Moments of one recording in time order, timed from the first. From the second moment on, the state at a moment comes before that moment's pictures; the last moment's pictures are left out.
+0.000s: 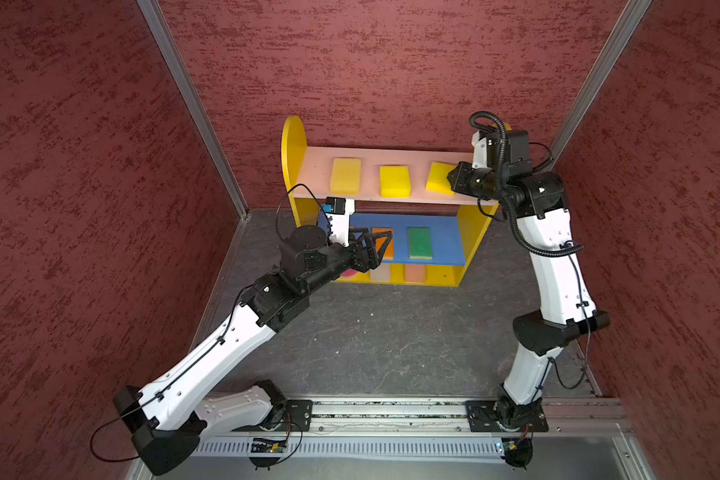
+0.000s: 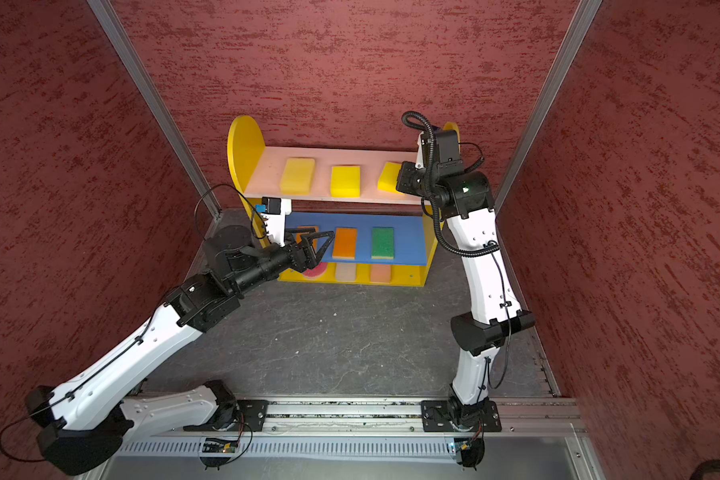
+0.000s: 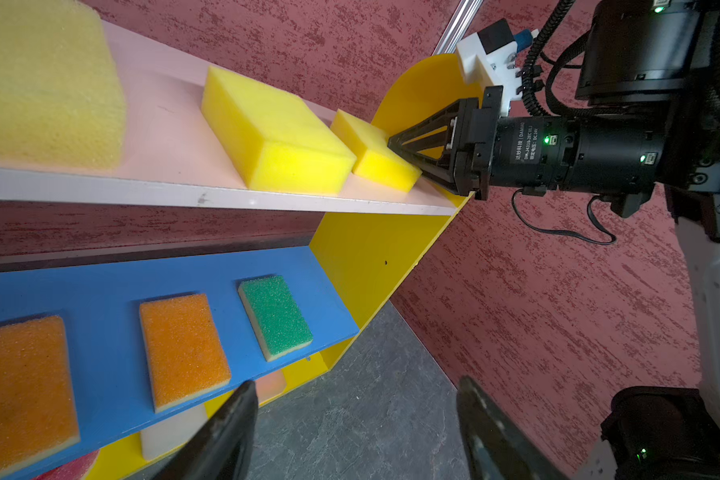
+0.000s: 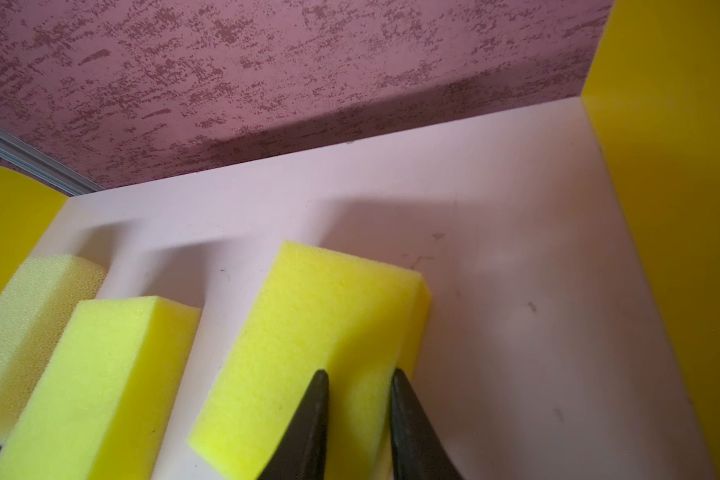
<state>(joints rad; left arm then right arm) -0.73 1.11 1.26 -0.26 0.04 -0.50 0.30 1.86 2.53 -1.17 -0.02 0.43</state>
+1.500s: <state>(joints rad) -0.69 1.01 1.26 -0.27 0.02 -0.49 0.27 1.86 2.53 -1.17 -0.22 0.34</state>
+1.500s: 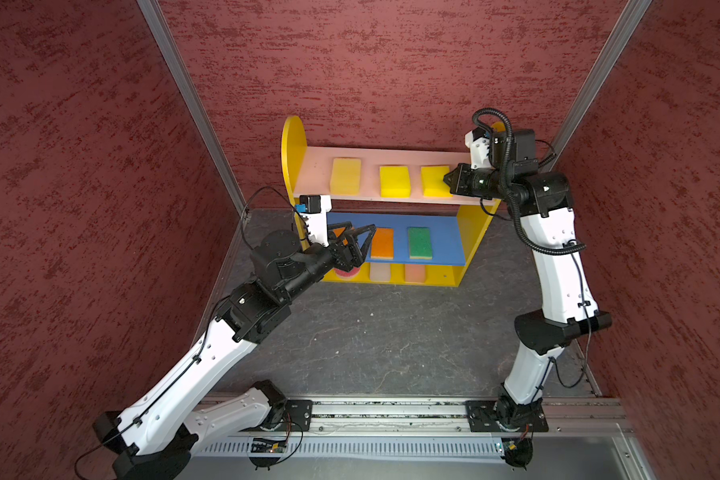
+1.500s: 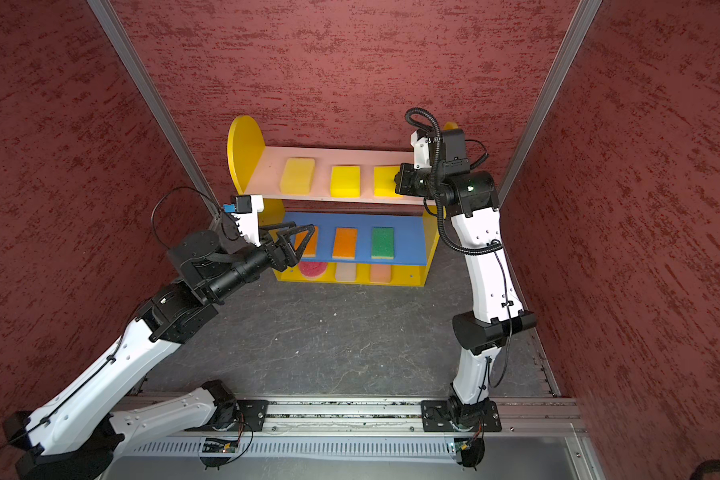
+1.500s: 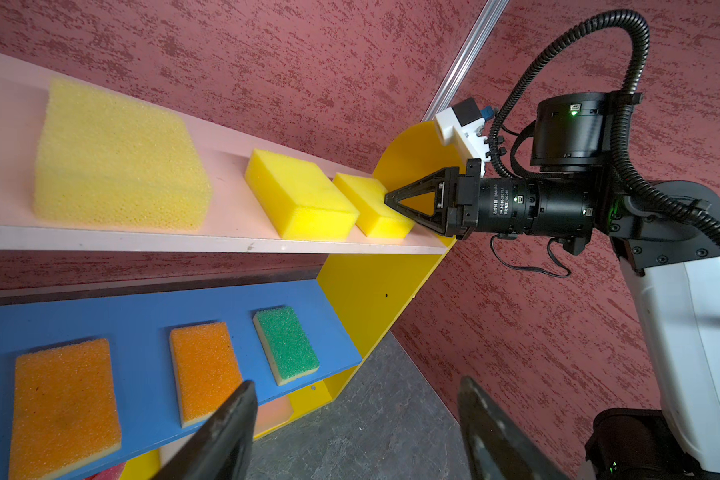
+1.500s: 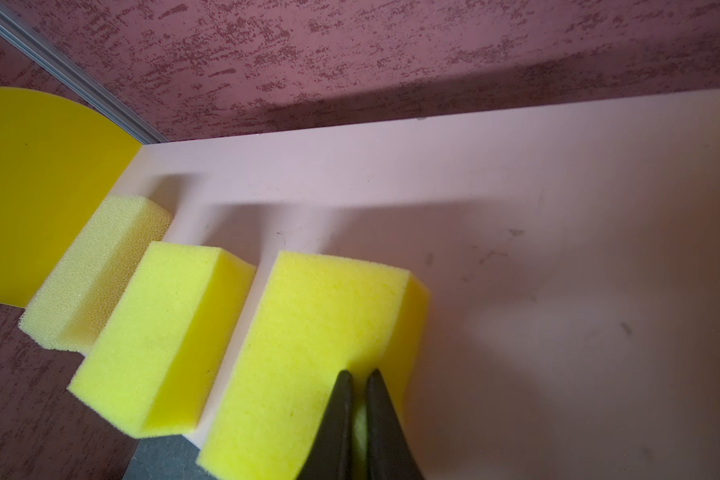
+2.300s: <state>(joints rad) -0.69 1.01 1.26 -0.28 0.02 -0.49 0.27 1.81 2.44 -1.14 -0.22 0.39</state>
